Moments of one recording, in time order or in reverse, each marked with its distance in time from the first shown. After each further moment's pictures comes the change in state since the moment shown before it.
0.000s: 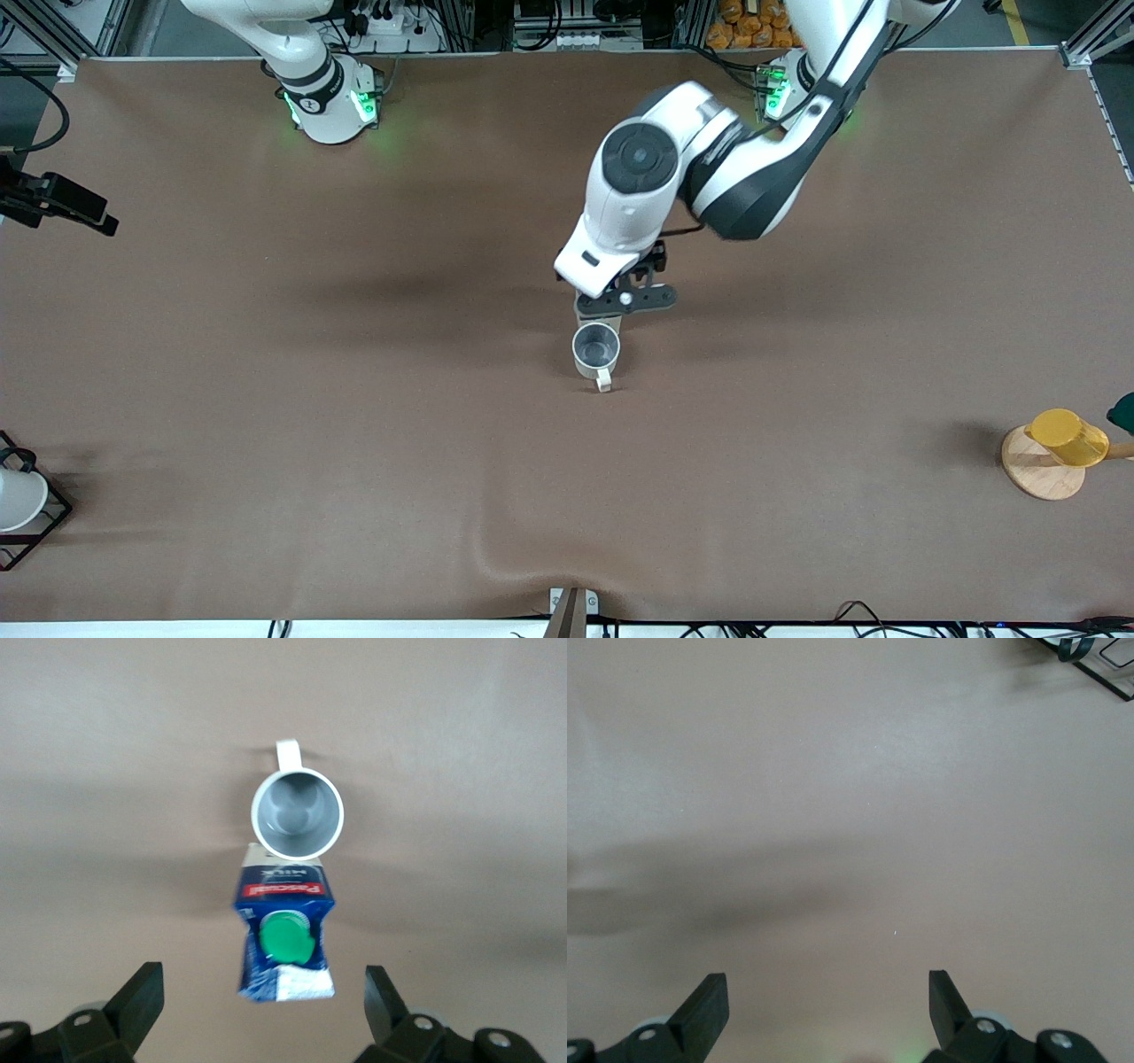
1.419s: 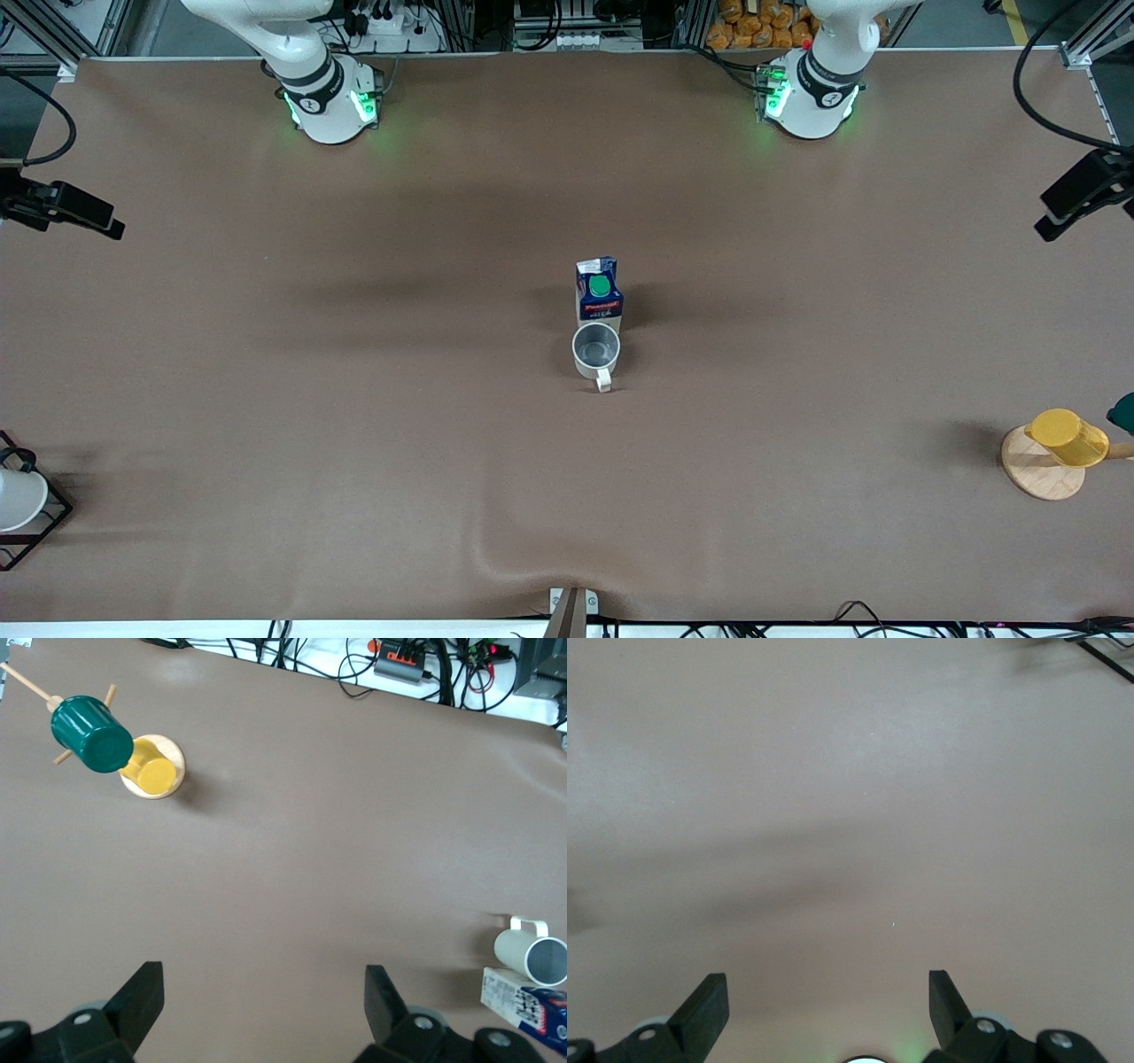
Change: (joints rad) left arm 0.717 -0.453 0.005 0.000 -0.006 -0.256 0.624; right arm -0.007 0.017 -0.006 -0.005 0.001 -0.011 0.000
